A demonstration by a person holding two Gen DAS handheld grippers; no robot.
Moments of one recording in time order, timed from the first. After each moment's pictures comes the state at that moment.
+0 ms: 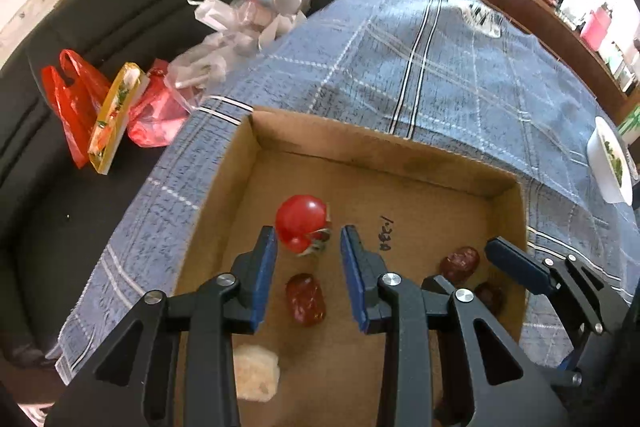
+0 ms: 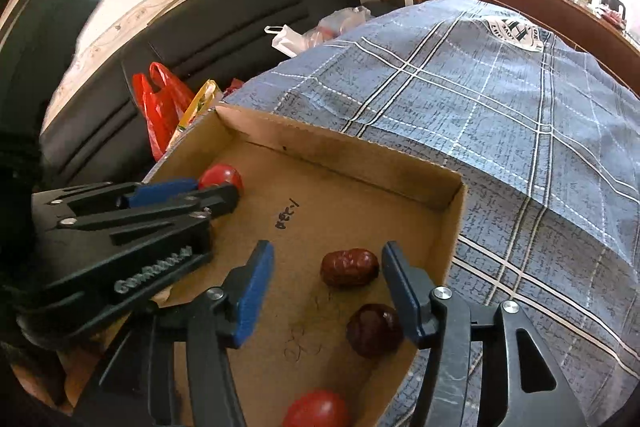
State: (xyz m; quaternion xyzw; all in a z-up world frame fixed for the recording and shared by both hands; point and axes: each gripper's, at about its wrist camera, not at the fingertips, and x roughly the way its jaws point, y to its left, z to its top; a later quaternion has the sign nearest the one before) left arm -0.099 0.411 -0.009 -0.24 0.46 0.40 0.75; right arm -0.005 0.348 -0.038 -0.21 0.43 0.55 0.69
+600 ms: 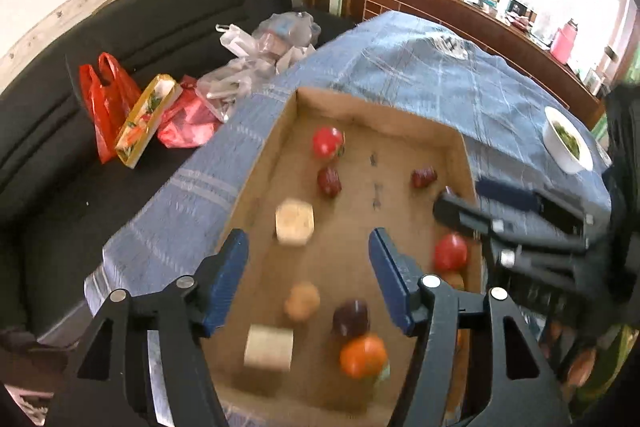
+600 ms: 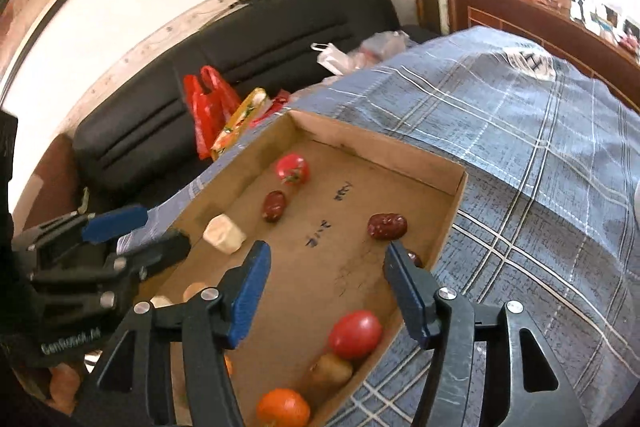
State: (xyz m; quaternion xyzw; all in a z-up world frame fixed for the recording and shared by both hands) left arm -0.187 0.317 0.034 -0.23 0.40 0.42 0.78; right arm -0.034 0.287 0.005 -0.20 0.38 0.62 0.65
